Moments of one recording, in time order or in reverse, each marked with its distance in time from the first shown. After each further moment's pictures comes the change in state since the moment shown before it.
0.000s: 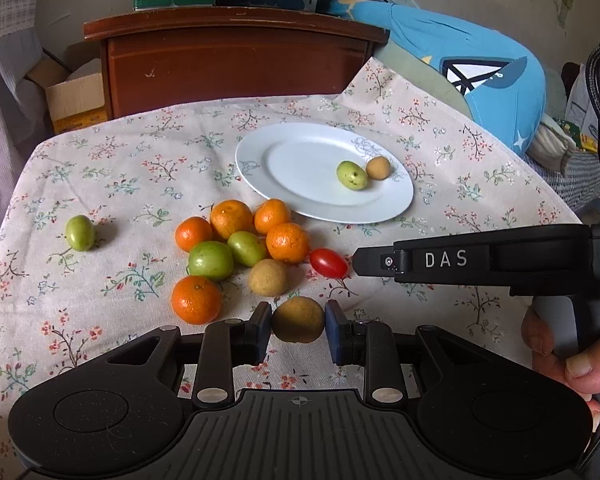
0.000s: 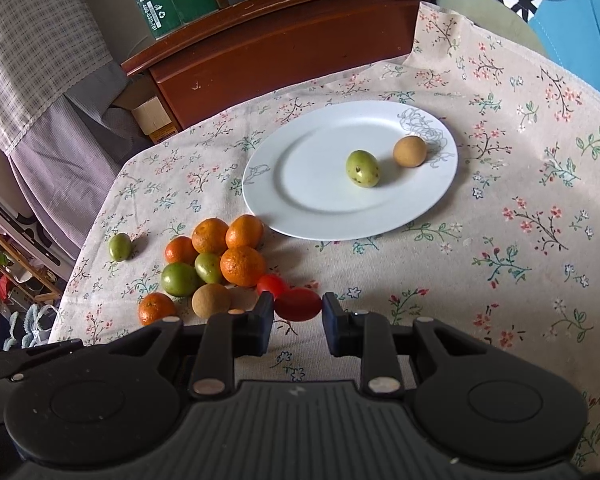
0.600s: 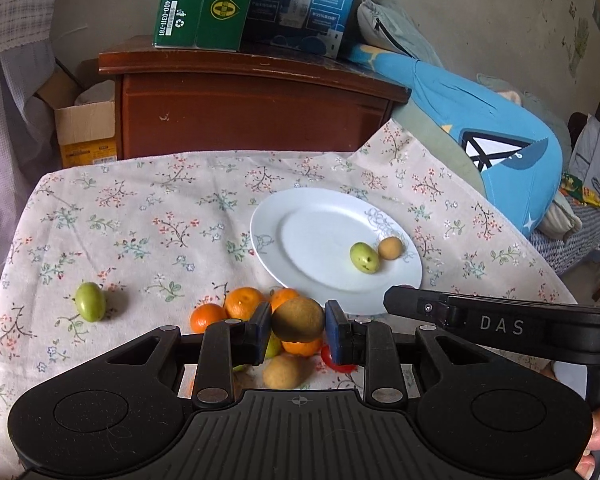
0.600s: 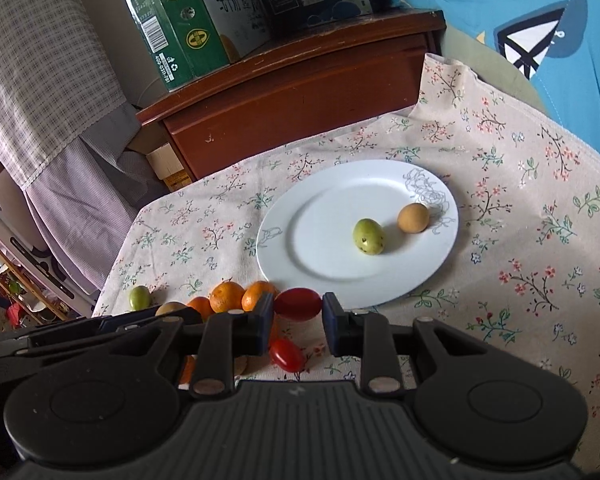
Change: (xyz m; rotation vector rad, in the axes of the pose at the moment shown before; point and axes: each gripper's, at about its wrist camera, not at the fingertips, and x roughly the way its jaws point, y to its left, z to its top) left arm 0.001 0.021 0.054 -0.078 -0.085 -0.018; right arm -0.017 -0.002 0.033 0.005 -0.105 0.034
